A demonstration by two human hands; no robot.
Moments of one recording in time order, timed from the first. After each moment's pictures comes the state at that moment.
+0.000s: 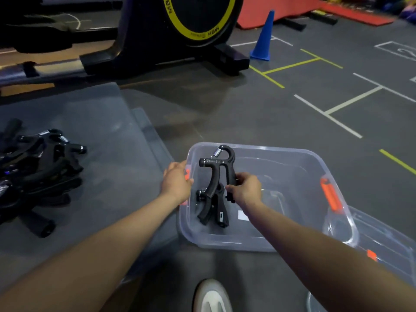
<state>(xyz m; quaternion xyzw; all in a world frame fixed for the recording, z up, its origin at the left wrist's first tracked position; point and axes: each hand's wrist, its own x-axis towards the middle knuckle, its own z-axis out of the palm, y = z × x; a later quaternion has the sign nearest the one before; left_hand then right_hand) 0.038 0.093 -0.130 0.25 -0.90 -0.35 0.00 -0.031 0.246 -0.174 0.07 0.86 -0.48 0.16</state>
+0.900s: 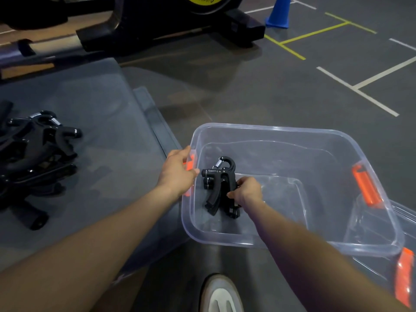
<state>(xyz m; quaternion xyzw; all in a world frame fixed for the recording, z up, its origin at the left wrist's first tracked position) 0.031 0.086 -0.154 0.27 -0.84 -0.47 0.04 -0.040 0.233 -0.240 0.11 0.89 -0.37 0.26</state>
